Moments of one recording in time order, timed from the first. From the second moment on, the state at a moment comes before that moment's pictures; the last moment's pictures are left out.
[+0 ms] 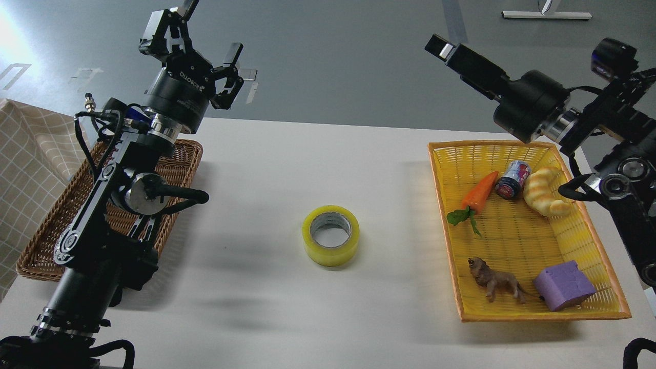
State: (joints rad) left arm -0.42 0.09 -1.46 -1.35 0.75 -0.31 -0.17; right arm 0.53 -0.28 1.38 1.51 -1.62 0.49 0.12
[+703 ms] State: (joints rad) left arm -0.41 -0.01 -1.46 -1.40 0.74 -0.35 -0.18; right arm 0.46 -0.34 1.56 1.49 -0.94 0.49 0.12
